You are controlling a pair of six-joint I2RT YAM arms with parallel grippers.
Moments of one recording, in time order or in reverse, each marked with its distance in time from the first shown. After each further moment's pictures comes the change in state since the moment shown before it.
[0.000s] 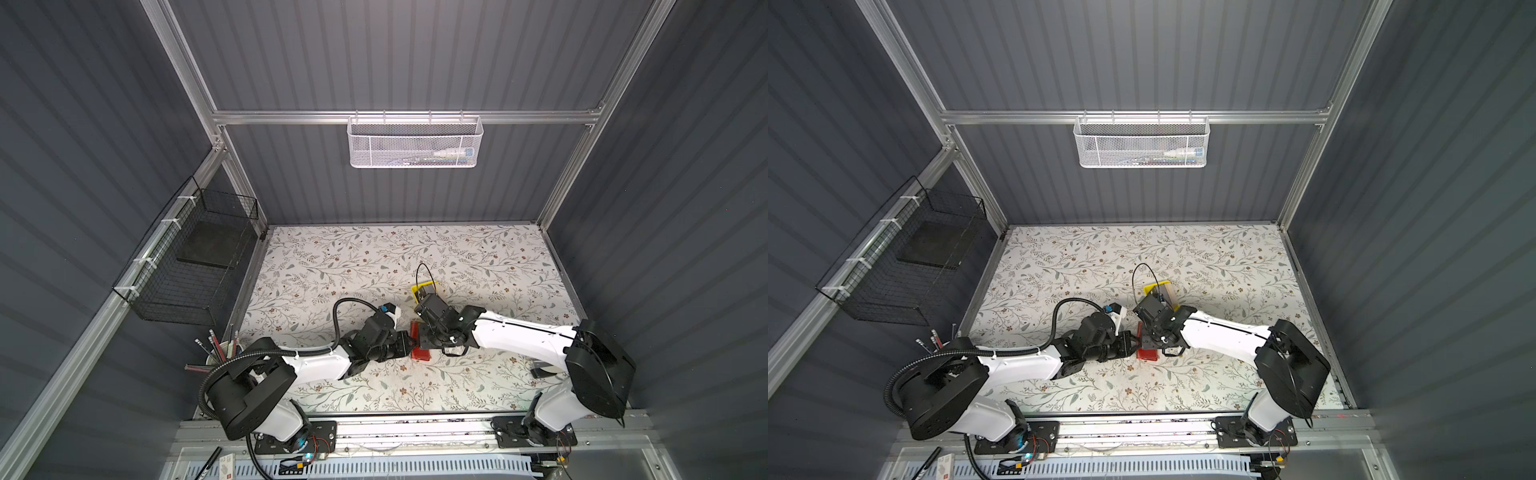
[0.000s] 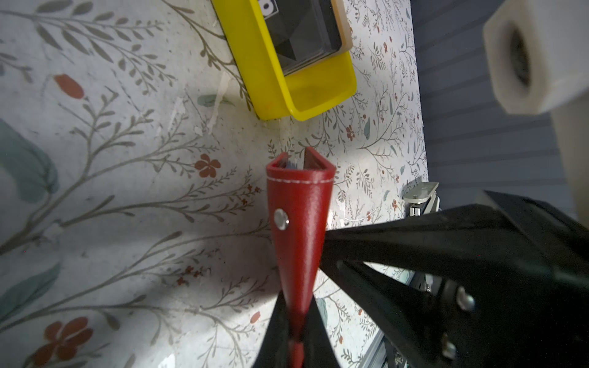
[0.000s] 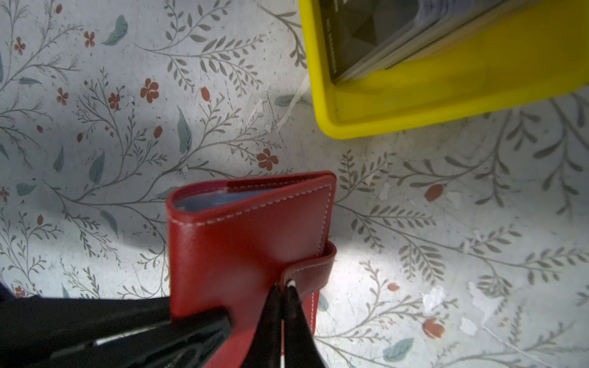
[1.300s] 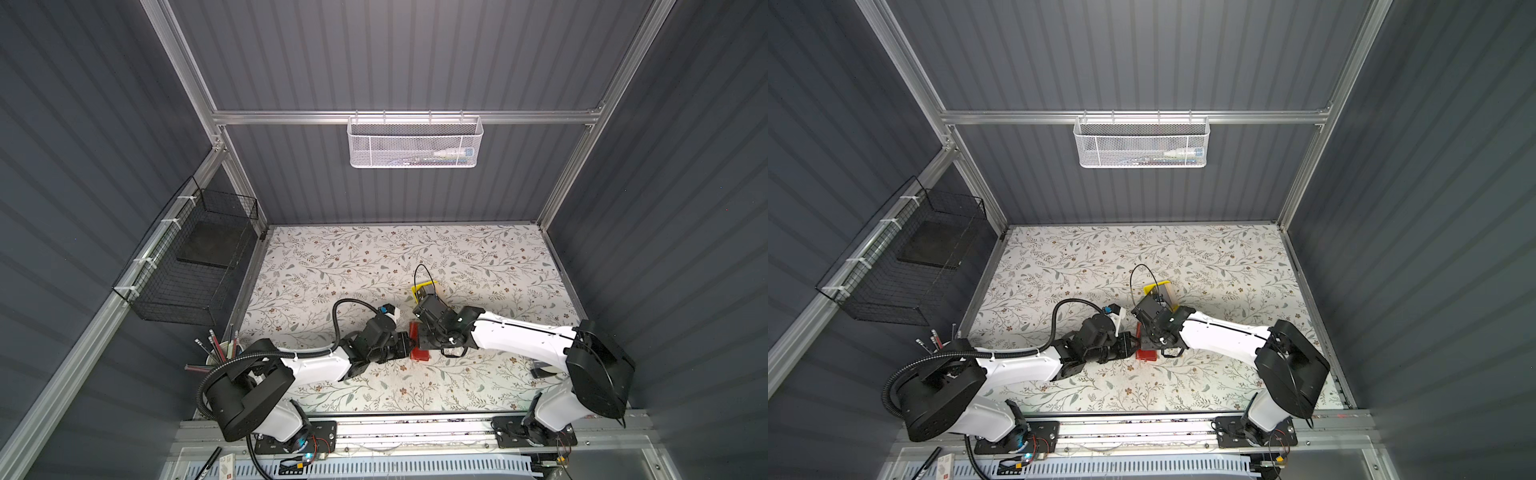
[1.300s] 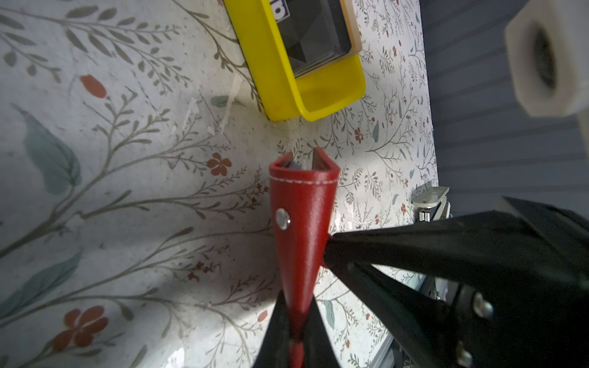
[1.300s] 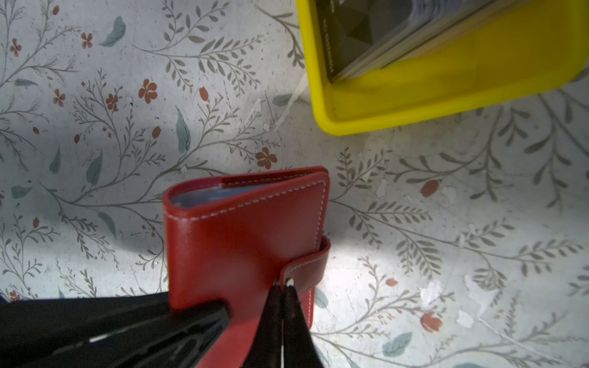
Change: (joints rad) left arm -0.008 -0.006 0.000 -0.027 -0.051 -0.004; right arm 0.014 0.000 0.005 -0.016 0.023 0.018
